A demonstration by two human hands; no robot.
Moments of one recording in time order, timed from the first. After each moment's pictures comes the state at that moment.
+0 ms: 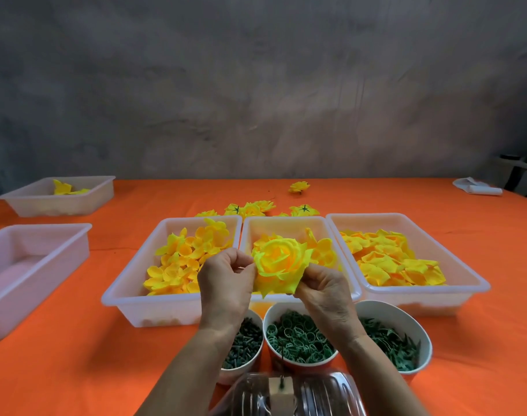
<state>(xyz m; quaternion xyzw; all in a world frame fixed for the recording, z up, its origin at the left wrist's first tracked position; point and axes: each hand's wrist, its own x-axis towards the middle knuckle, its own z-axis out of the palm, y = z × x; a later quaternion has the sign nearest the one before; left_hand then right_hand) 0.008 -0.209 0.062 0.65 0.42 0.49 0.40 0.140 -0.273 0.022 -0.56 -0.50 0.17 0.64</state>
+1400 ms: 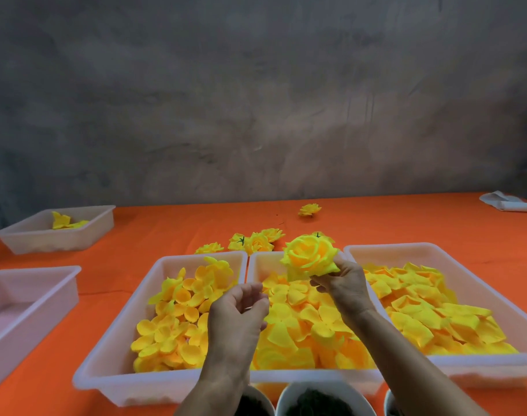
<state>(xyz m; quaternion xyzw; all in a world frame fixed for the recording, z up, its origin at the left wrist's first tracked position) 0.045 -0.158 0.065 0.56 0.39 0.46 0.56 0.234 -0.165 0.039 -0.60 -0.40 0.19 0.67</state>
